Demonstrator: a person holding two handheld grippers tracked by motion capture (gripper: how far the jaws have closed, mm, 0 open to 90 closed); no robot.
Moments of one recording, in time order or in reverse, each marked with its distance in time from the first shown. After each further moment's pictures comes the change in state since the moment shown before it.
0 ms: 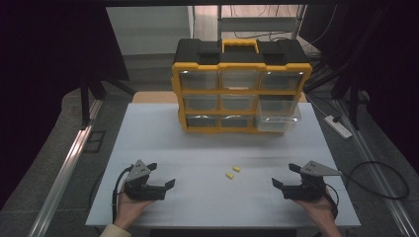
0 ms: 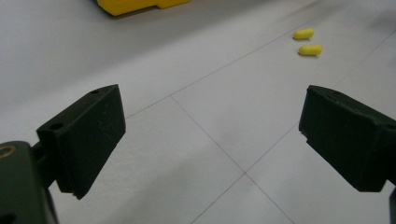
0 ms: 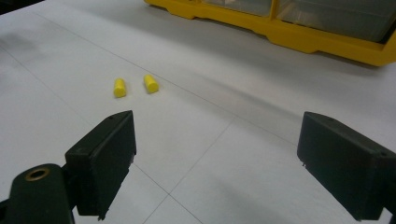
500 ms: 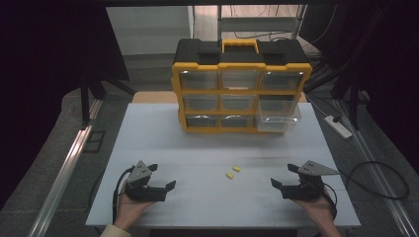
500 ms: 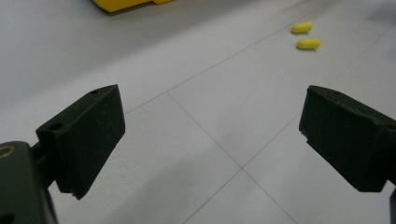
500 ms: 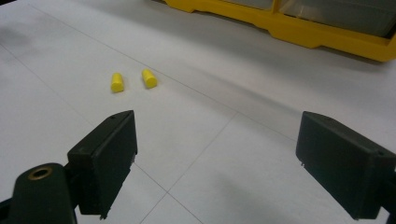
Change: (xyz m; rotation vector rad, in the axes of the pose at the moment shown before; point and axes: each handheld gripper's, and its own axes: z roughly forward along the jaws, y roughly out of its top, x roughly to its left) left arm -0.003 -0.001 0.000 0.005 -0.001 0.011; right arm 0.000 -0.001 0.004 0.021 -0.003 -0.007
